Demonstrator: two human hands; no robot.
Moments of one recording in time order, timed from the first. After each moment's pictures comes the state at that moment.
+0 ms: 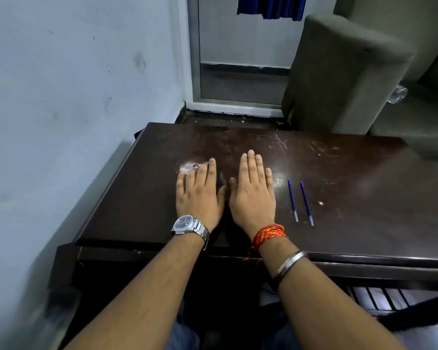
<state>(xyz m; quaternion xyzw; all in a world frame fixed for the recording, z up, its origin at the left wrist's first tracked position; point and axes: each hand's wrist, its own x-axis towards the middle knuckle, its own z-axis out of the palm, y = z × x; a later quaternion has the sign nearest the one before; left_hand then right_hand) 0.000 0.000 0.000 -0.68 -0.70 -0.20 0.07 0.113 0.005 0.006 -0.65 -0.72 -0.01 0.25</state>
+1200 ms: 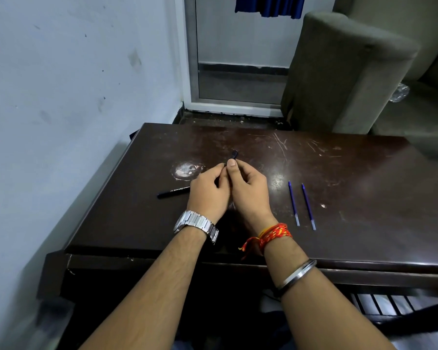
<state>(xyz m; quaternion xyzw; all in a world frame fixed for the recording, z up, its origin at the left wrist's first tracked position) 0.013 0.015 0.018 -0.60 -0.60 -0.49 -0.21 0.106 0.020 0.022 -0.50 -0.50 0.43 0.56</state>
